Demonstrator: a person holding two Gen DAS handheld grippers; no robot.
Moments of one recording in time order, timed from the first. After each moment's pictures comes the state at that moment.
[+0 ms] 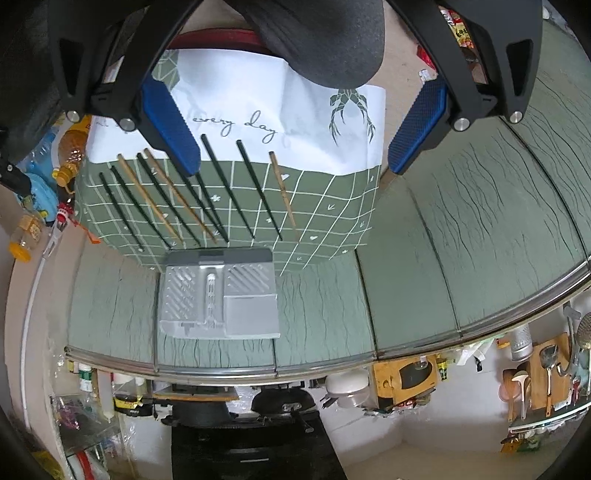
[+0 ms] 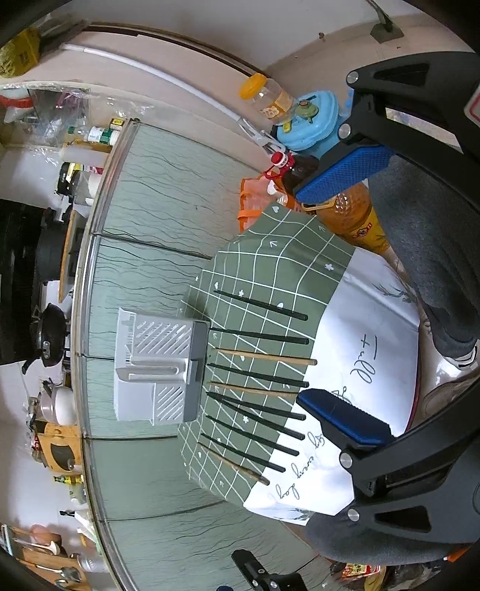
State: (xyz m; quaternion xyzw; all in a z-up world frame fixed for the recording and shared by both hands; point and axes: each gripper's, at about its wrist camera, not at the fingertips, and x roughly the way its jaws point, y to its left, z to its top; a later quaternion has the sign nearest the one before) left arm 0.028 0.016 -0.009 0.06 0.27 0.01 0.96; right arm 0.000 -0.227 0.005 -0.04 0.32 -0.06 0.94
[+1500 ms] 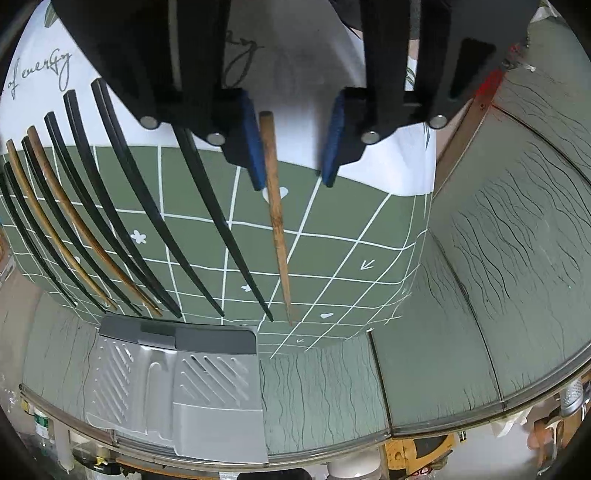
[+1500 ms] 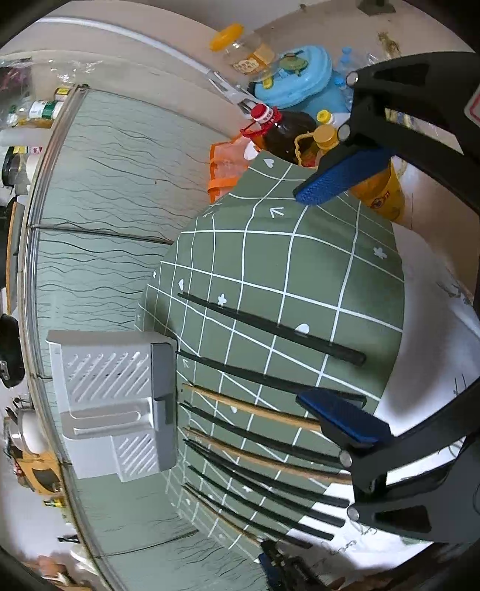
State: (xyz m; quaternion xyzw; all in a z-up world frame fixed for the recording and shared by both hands) left arm 0.180 0.020 -0.131 0.05 0.37 0.02 0.93; right arm 0.133 -0.276 -0.090 0.00 0.37 -0.04 0.93
